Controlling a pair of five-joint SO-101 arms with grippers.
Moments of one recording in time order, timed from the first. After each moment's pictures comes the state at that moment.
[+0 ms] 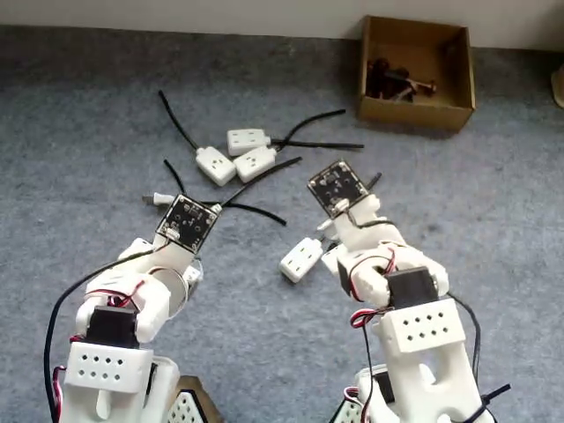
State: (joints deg) left arm 0.0 -75.6 72.5 62.9 -20.0; right arm -18.6 -54.4 54.5 60.2 26.5
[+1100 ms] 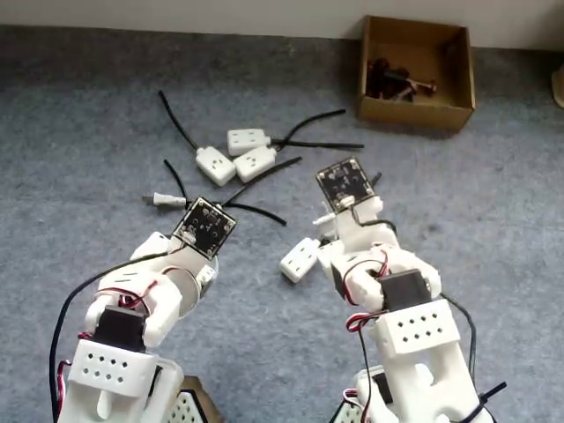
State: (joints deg) left arm 6.4 -75.6 72.5 59.7 -20.0; right arm -20.0 -54.4 57.3 56.6 15.6
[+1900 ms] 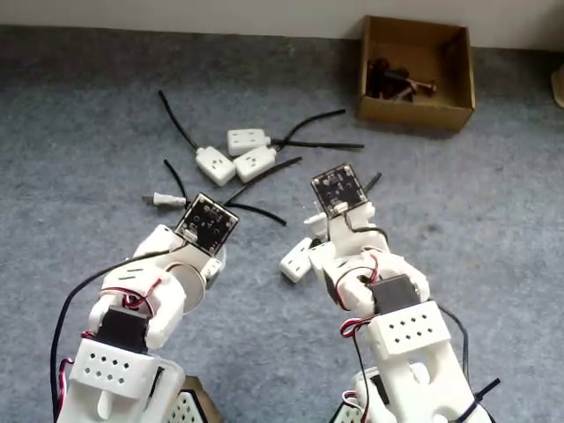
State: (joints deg) left arm 8.5 -75.6 72.5 53.8 -16.7; right arm -22.3 -54.4 62.8 47.6 12.7
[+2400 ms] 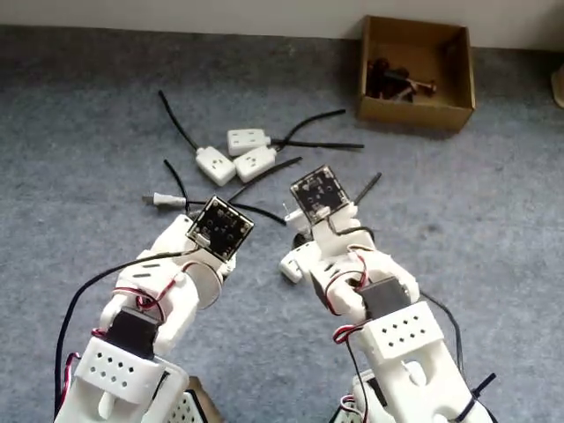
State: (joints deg) left arm 15.9 -75.6 72.5 44.4 -14.2; right arm -27.3 -54.4 62.8 42.9 14.9
